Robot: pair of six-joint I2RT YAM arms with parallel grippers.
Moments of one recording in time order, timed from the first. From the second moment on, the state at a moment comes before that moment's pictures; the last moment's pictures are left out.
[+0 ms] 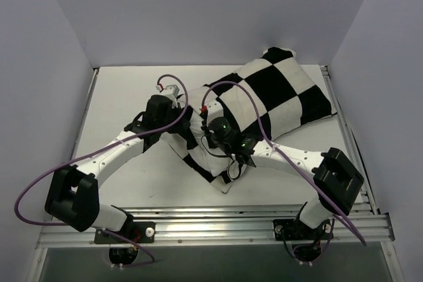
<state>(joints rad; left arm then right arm) -0.48 1.43 0.97 -0.13 0.07 -0.50 0.91 1.57 0.99 0.02 0.34 0.25</state>
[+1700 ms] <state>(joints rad) -0.45 0.82 0.75 -0.40 0.00 -0.80 0.61 1.03 1.00 -0.47 0.03 0.28</state>
